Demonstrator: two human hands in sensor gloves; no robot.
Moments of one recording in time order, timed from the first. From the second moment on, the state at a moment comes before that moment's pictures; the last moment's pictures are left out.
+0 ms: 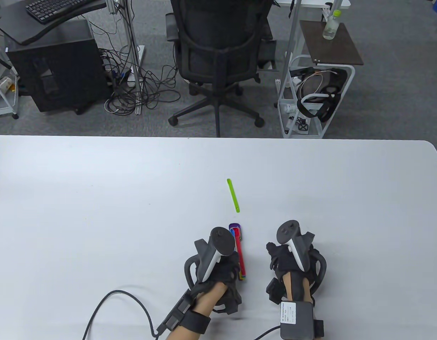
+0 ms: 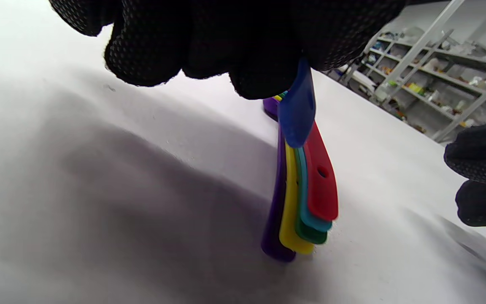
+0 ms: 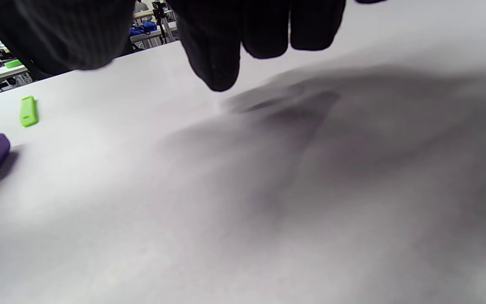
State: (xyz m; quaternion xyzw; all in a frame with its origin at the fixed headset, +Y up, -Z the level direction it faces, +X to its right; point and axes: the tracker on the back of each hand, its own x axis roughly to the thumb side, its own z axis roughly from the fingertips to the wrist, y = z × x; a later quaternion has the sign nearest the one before) left_hand -0.027 -0.758 -0.307 -0.13 0.10 0.27 0.95; right_hand 0.182 -0.764 -0.338 -0.24 0.13 0.95 0.12
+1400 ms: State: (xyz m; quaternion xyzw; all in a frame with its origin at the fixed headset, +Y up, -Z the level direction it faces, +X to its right) left_hand -0.009 -0.775 -0.318 -0.14 0.10 0.23 0.96; right_hand 0.175 -0.763 -0.338 -0.23 0.14 0.96 0.11
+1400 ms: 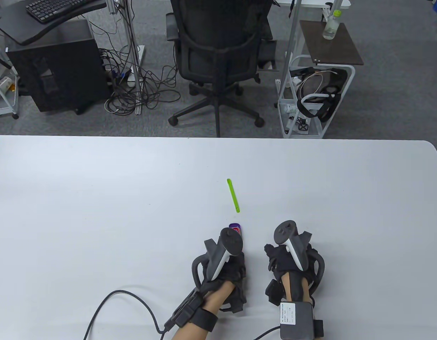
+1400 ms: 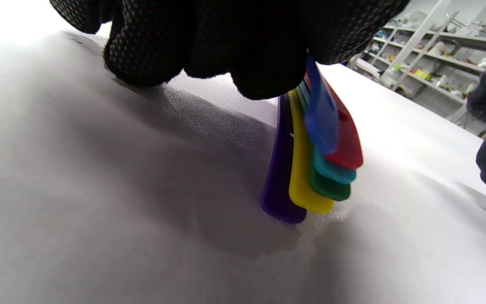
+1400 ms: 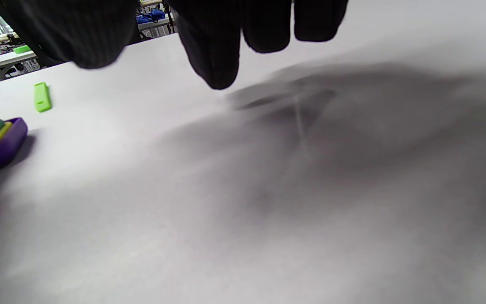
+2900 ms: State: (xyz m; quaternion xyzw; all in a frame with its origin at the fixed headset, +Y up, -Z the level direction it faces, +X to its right) left_hand -0.014 -0.767 -0.331 -0.12 0.08 0.22 0.96; right_hand 0.173 -0.764 -0.337 -0.22 0.16 0.96 0.10
